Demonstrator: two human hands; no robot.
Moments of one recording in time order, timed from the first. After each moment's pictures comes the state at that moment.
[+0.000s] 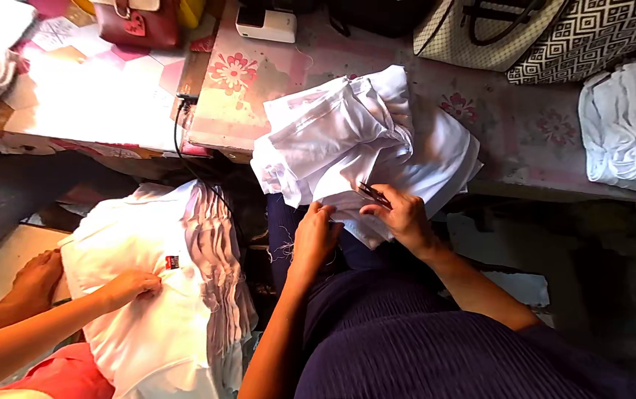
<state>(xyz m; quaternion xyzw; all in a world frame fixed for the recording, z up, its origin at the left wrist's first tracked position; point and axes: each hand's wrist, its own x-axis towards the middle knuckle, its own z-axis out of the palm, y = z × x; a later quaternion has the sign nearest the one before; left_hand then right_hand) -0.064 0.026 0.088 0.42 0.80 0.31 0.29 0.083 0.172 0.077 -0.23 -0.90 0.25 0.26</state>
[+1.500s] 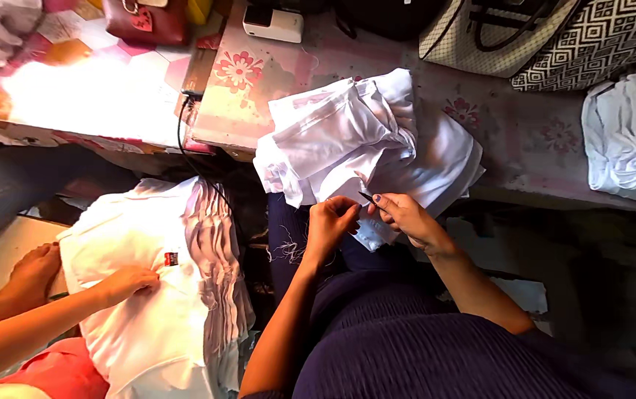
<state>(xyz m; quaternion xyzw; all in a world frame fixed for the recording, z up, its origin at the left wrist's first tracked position) -0.053 0.048 0.081 0.30 0.66 0.59 0.36 0.077 0.182 0.115 -0.38 -0.65 0.67 0.00</state>
